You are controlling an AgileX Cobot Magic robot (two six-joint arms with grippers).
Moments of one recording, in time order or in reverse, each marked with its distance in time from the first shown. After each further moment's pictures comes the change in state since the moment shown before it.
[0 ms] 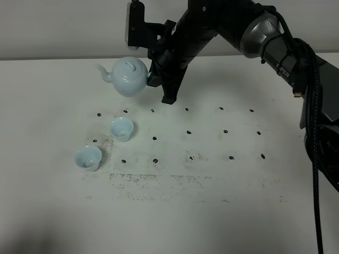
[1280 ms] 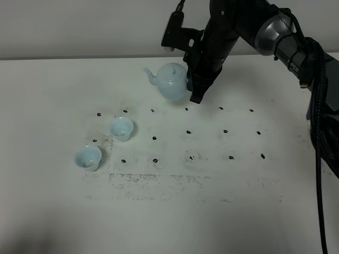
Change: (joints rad) left arm 0.000 0.000 0.000 0.000 0.000 0.000; right arm -0.099 0.044 0.000 -0.162 0.109 0.165
